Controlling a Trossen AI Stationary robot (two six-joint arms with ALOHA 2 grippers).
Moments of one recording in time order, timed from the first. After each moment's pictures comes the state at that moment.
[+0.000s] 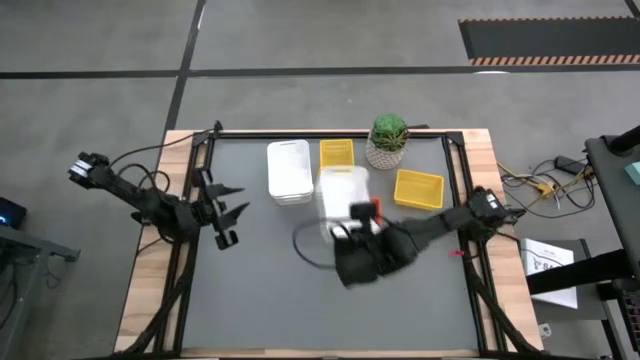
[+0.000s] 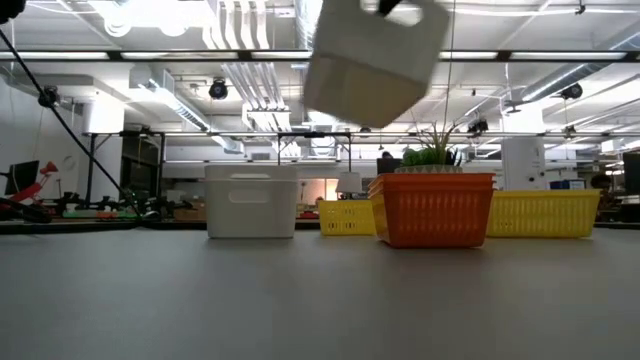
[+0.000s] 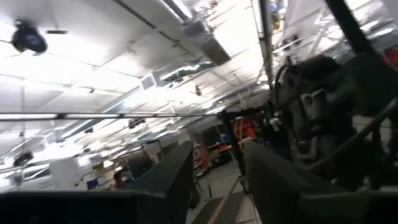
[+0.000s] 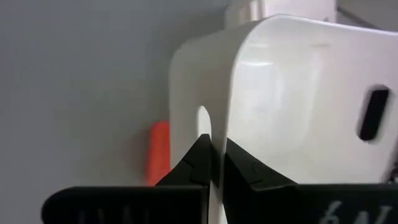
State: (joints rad) left arm -0.47 0.72 0.43 0.91 -0.59 0.77; right arm 0.40 1.97 2.09 -1.47 0.53 0.22
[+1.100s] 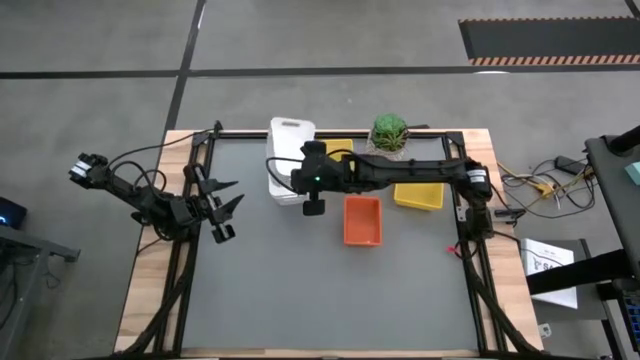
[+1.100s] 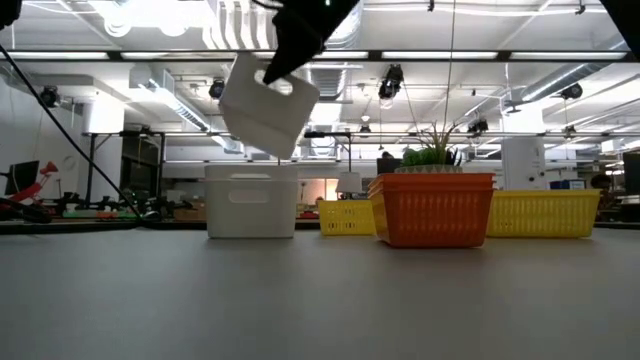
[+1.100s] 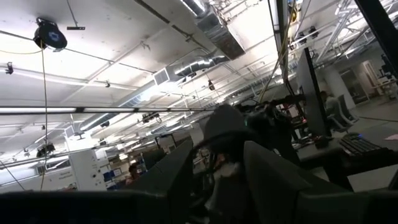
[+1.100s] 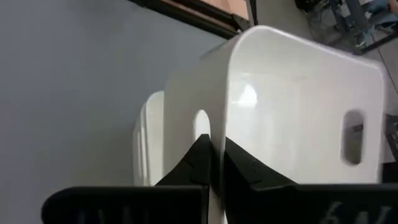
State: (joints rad) left arm -0.47 0.64 0.39 0.91 -0.65 0.80; right arm -0.06 1.97 1.88 -0.59 0.30 -0.39
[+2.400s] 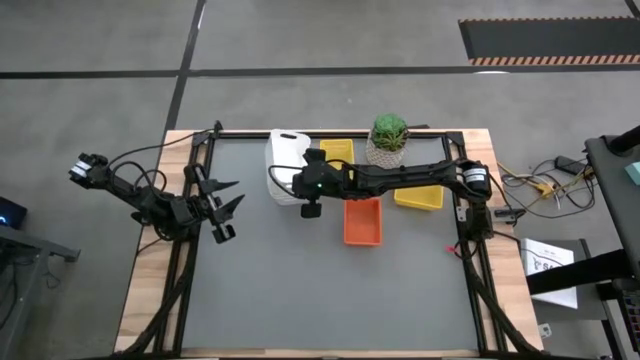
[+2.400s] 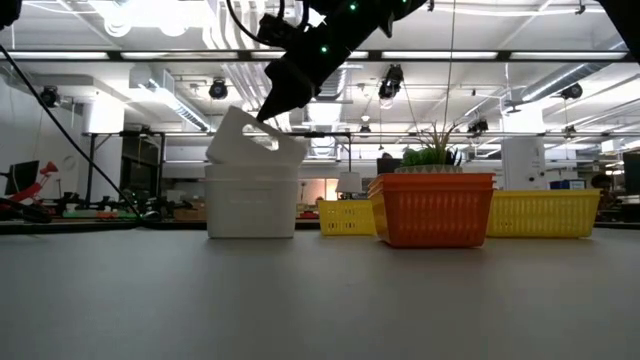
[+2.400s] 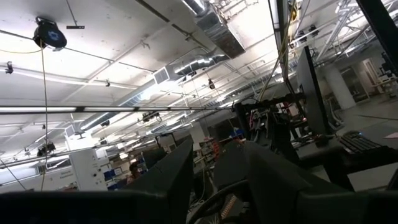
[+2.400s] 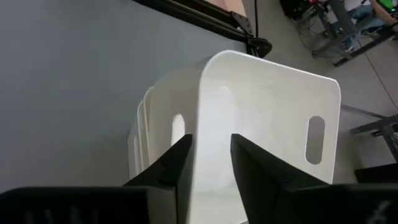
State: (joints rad) left arm -0.47 0.64 0.39 0.90 -0.65 0.80; right arm -0.09 1.97 1.61 -0.25 0.30 -0.39
